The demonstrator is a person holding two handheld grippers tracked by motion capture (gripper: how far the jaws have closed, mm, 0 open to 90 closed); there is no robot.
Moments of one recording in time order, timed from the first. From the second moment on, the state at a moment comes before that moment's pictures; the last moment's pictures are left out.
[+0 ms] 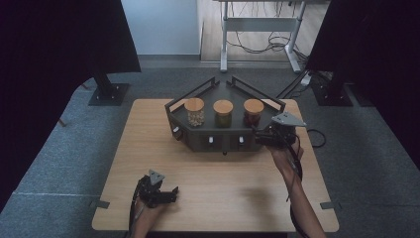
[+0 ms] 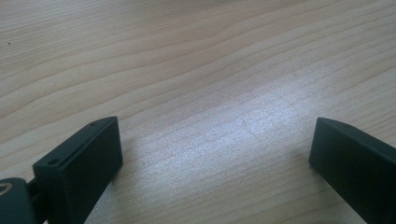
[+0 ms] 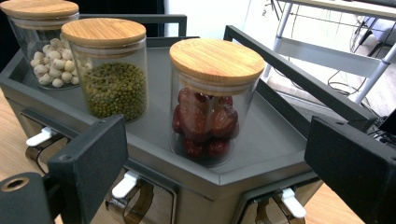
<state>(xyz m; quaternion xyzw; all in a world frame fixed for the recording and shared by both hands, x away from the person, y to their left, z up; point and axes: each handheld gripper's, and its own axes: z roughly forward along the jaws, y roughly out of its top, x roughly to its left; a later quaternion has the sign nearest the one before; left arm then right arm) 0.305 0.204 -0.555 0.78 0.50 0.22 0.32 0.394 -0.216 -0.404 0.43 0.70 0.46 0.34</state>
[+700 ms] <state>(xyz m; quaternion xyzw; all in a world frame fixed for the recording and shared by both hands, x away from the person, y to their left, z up) 0.305 0.204 -0.555 0.78 0.50 0.22 0.32 0.367 -0.224 -0.413 0.42 0.70 0.46 0.35</state>
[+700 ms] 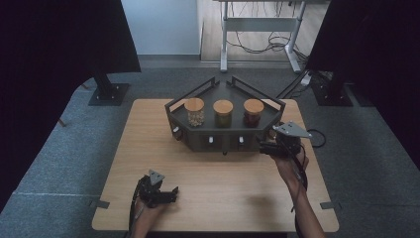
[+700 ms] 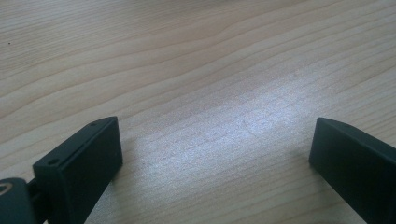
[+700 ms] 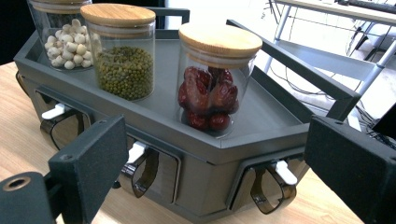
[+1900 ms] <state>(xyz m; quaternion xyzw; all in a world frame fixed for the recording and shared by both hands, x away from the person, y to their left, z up) 0.305 0.204 -0.555 0.78 0.50 0.22 0.32 0.335 -0.251 -0.431 0.43 0.70 0.45 0.35</state>
